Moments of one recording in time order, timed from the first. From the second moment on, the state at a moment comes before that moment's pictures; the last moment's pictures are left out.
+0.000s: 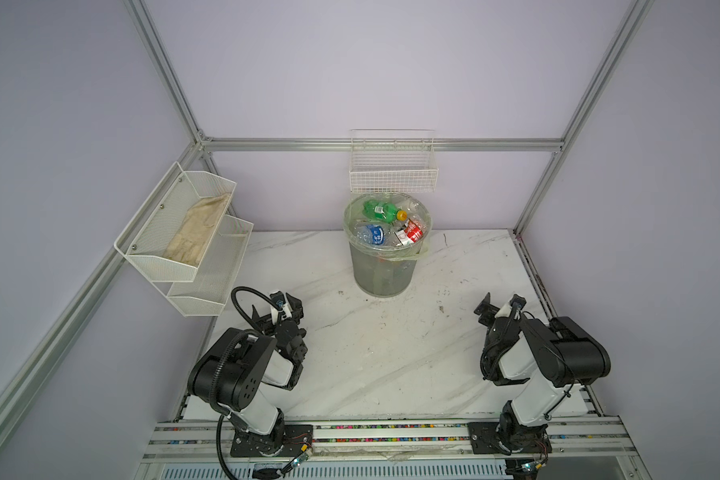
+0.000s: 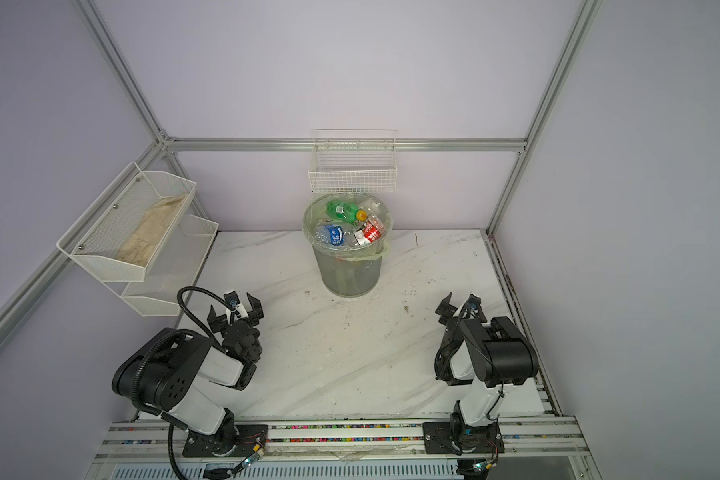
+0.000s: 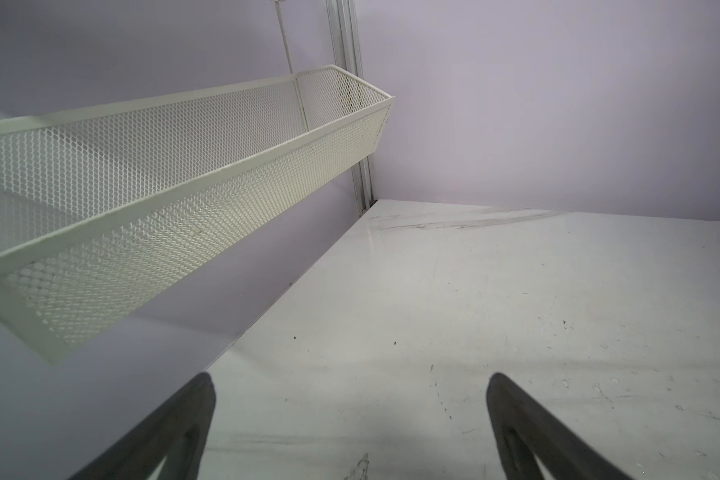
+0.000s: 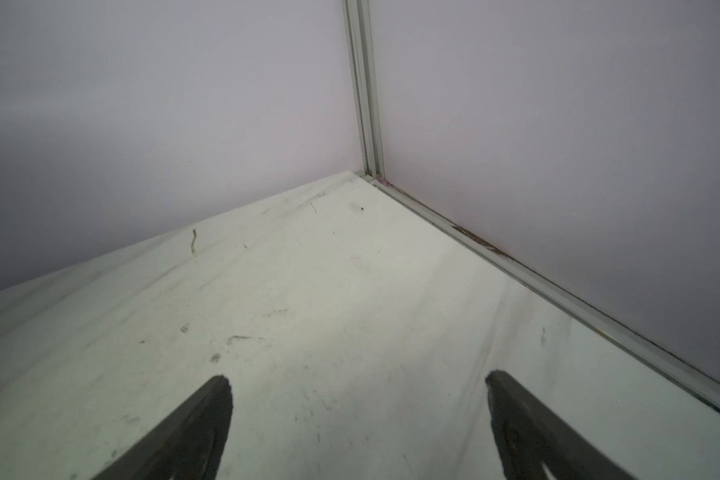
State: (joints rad) left arm -0.25 1.60 0.18 1.42 -0.84 0.15; right arm 0.09 1.73 0.15 1.45 0.52 0.23
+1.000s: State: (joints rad) left arm -0.40 1.62 0.16 1.43 -0.61 0.35; right arm 0.25 1.84 0.21 1.52 0.24 -0.09
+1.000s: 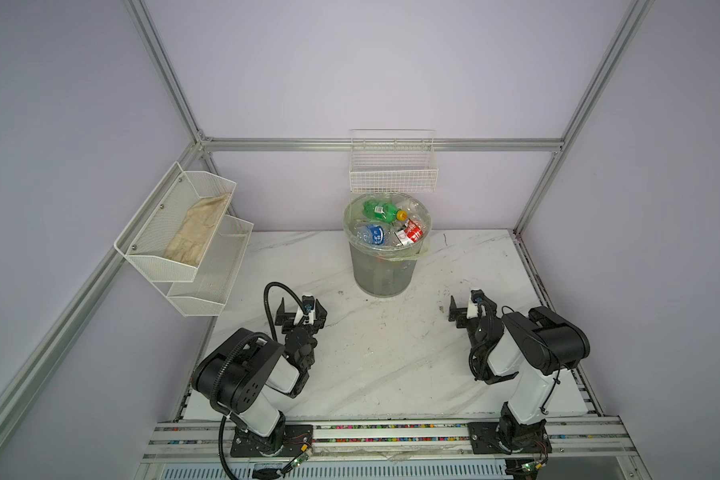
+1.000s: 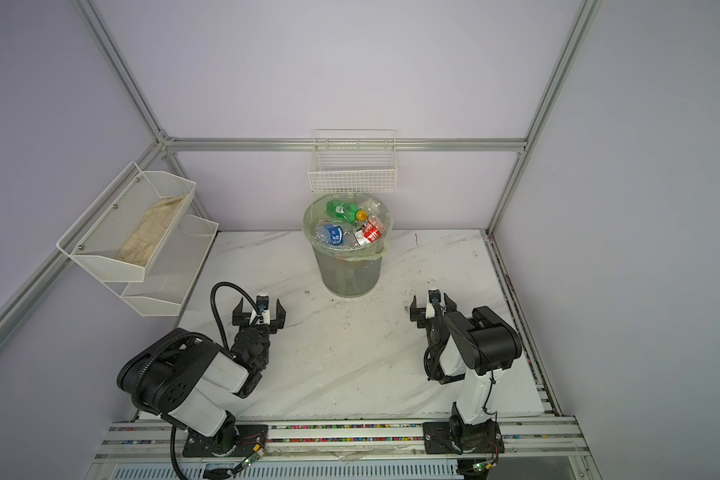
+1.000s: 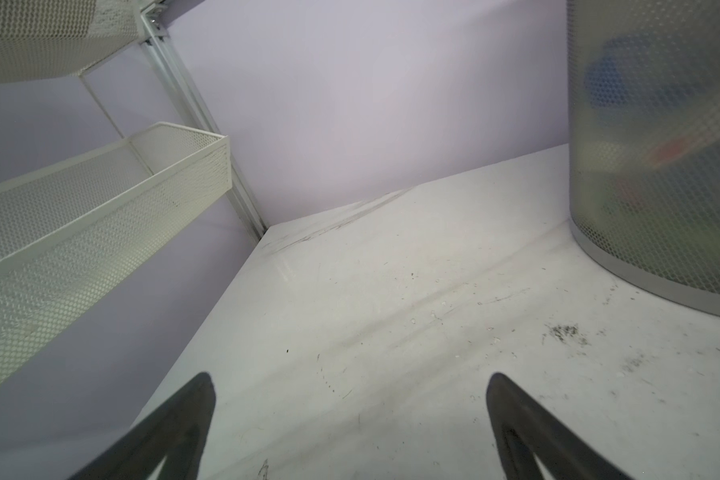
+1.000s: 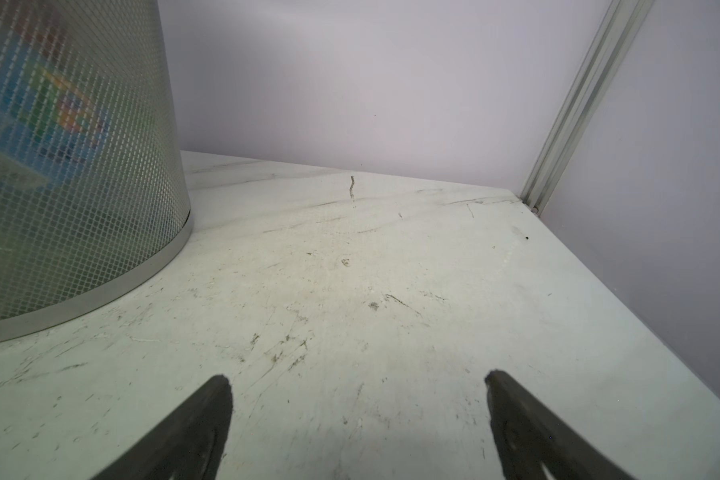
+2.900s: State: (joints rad) left arm -0.07 1.59 0.32 1.00 -0.35 0.05; right arm 0.12 1.80 0.45 1.26 0.32 0.08
